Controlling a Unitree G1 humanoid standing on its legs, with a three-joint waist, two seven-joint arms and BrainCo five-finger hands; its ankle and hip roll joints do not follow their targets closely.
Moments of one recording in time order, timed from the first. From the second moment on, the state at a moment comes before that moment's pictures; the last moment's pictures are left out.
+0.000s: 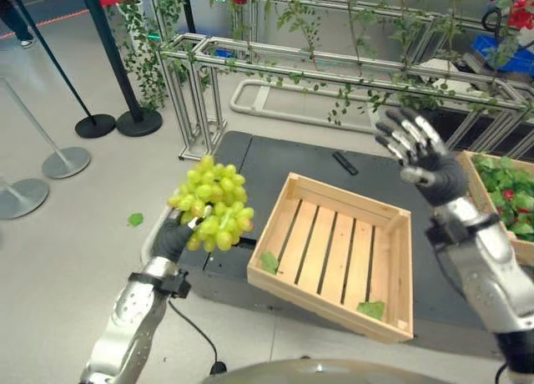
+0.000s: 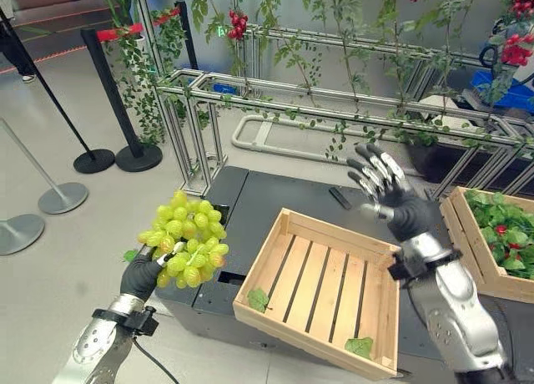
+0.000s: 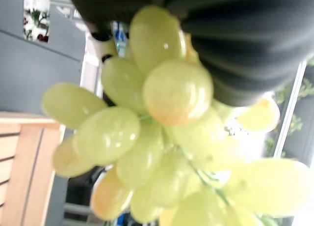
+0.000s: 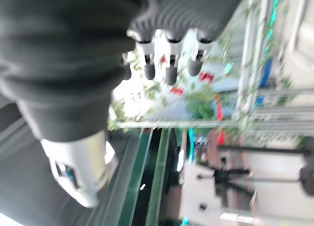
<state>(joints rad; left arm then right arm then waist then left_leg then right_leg) 0.27 0.43 -0.08 -0.20 -0.57 -0.17 -0.08 0.17 -0.48 -0.10 -0.29 0.69 -0.16 0.19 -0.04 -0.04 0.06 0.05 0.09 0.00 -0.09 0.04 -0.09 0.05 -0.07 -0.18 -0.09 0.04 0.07</state>
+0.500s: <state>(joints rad) 0.30 0.36 -0.05 -0.14 -0.57 -0.21 -0.05 0.20 -0.38 -0.15 -0.11 0.44 -0.23 0.05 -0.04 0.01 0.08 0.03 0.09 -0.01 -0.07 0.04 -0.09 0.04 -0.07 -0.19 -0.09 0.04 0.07</state>
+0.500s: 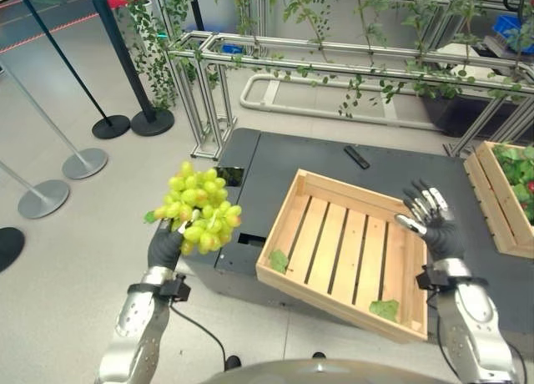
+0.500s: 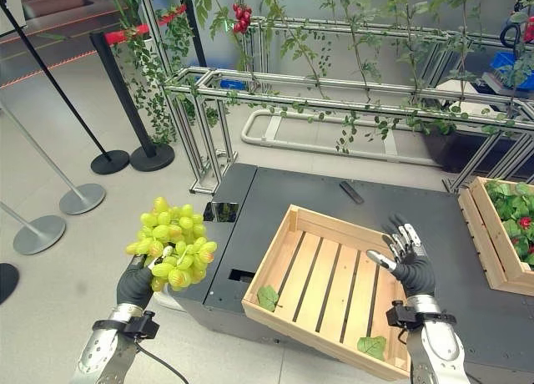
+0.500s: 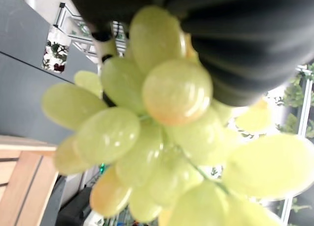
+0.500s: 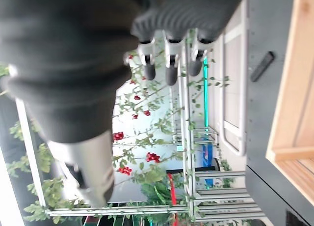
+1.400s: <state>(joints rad) 0.17 0.45 -0.05 -0.07 -0.46 -0.27 0.04 0.11 -0.29 -0.16 -0.02 0.32 -0.28 -0.12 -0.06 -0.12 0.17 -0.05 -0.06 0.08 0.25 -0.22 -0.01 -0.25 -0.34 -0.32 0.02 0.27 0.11</state>
